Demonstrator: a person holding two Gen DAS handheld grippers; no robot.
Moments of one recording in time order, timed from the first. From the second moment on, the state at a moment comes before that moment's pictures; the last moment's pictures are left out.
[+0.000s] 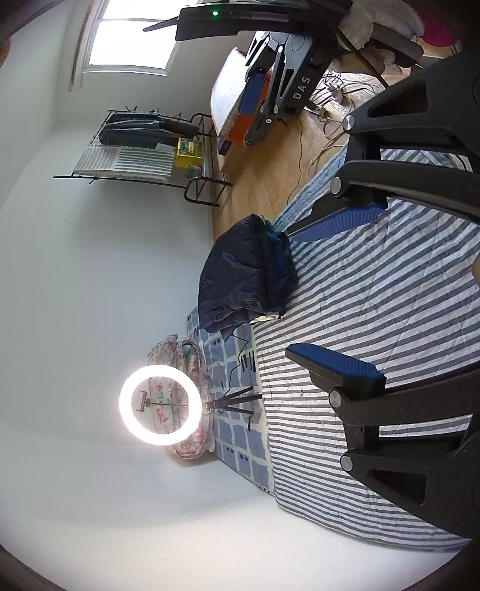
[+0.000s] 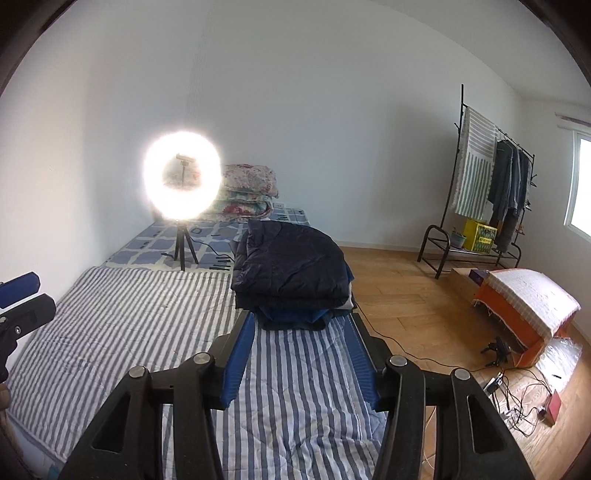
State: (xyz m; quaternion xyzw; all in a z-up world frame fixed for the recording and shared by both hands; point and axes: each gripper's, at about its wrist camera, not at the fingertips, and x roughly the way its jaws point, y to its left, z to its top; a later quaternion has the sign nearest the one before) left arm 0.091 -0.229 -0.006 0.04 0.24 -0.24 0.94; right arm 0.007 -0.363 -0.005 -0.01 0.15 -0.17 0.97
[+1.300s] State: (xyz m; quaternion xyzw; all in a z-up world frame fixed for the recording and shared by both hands) left arm 0.104 -0.229 -0.062 0.06 0.27 -0.21 0.94; right arm 0.027 -0.376 -0.070 0.00 0.16 -0.22 0.96
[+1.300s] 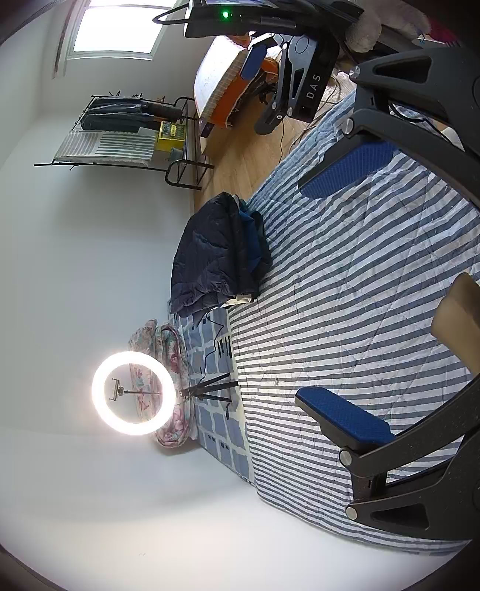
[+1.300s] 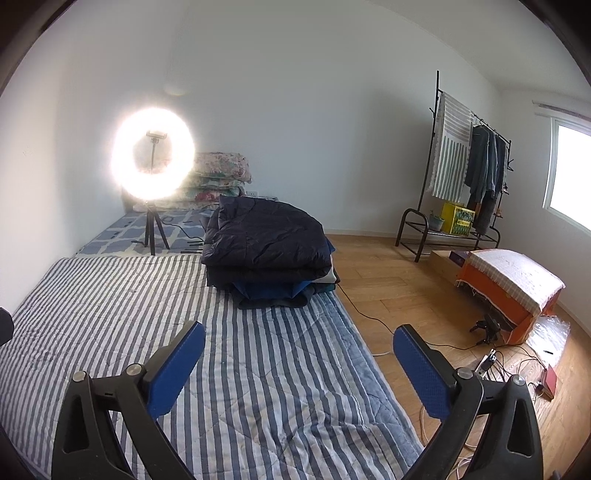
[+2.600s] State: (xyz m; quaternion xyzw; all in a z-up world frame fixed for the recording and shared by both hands) left arm 0.104 -0.229 -0.063 0.06 0.26 -0.21 0.94; right arm 0.028 -0.377 -0.070 0.01 0.16 -0.22 0.96
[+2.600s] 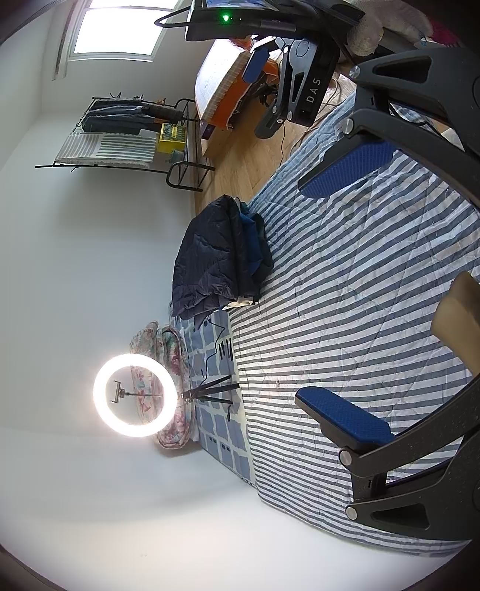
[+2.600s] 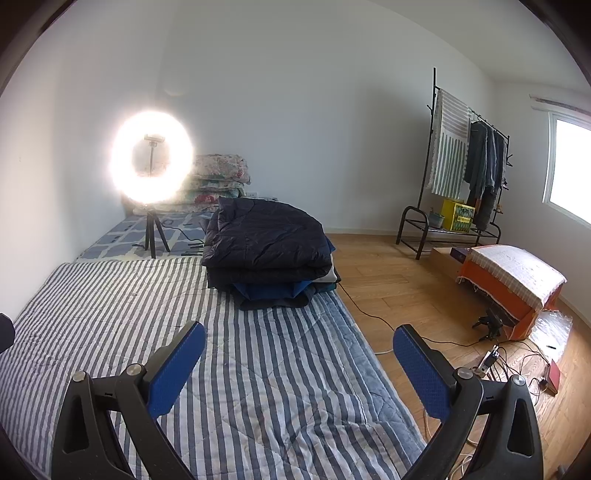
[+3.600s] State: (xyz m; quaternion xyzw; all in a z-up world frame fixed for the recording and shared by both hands) left arm 0.097 -0.232 -0.060 0.06 0.26 -0.21 0.94; right arm 0.030 -0.378 -0.074 0.01 0.16 -0.22 0.96
